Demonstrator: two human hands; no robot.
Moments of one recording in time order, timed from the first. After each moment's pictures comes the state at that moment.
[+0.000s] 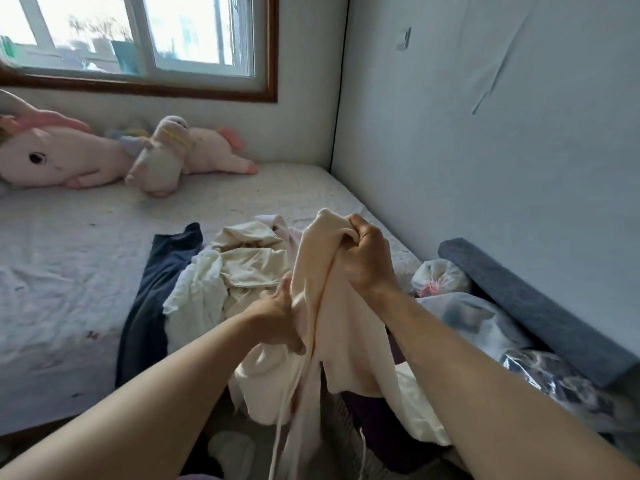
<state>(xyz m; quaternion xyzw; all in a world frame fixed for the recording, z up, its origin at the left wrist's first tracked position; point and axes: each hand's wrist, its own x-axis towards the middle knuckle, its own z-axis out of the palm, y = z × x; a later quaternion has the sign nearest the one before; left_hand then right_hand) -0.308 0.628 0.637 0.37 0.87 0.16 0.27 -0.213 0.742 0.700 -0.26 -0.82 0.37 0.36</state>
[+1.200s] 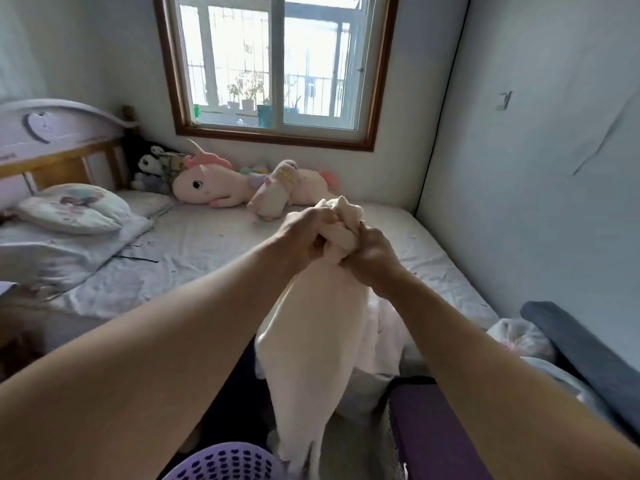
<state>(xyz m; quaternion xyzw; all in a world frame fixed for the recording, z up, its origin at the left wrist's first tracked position) -0.256 0.541 0.820 0.13 0.58 0.77 0.24 -0.211 0.651 0.784 -0.13 -0.88 0.42 0.20</state>
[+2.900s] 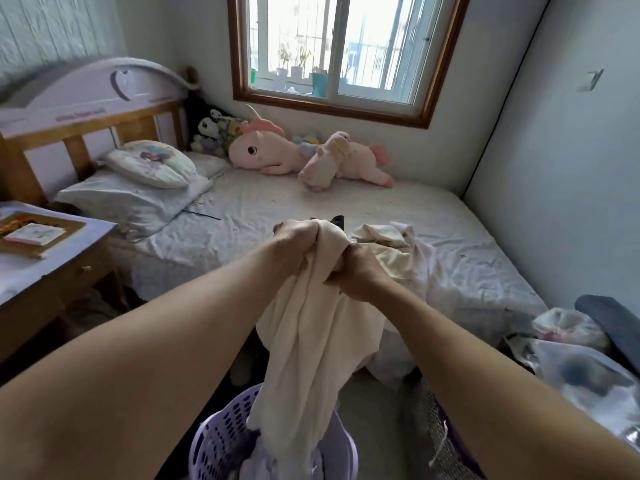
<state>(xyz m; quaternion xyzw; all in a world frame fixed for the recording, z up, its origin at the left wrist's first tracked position) -0.246 0.359 0.784 -0.05 0.79 0.60 0.14 -0.194 0.458 0.752 -0.09 -0.95 0.30 0.05</state>
